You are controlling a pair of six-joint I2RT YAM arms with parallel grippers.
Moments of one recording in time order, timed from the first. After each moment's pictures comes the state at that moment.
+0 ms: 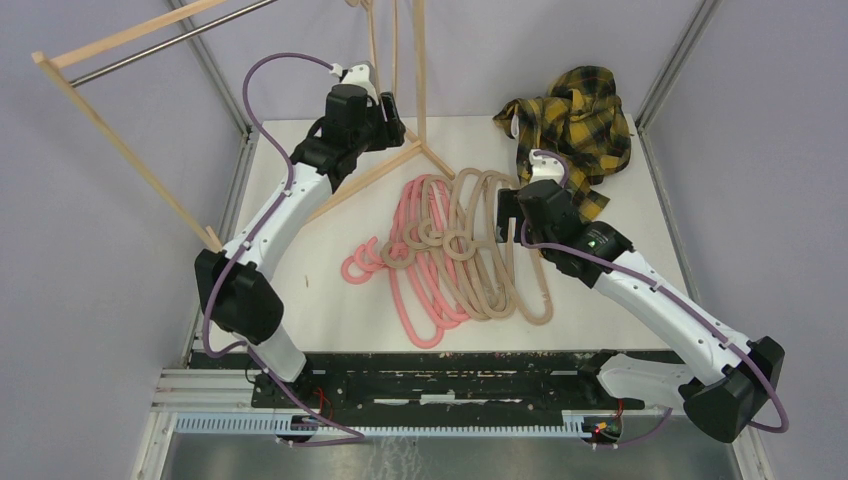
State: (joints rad) left arm -0.41 1.66 1.63 -0.37 -0.12 -0.36; right arm 0.67 1.14 1.10 -0.64 0.45 0.43
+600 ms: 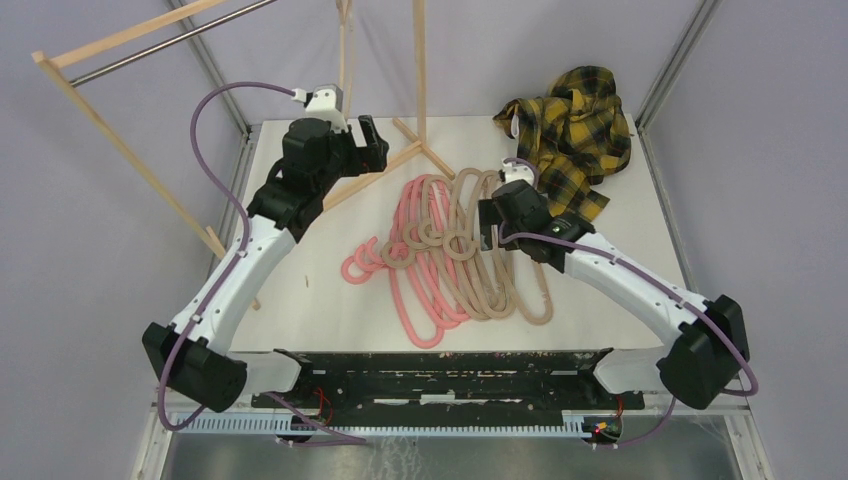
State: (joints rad) left arm -0.41 1.28 1.33 -0.32 -0.14 -0.30; right arm 0.67 1.33 1.08 -0.59 0.38 0.41
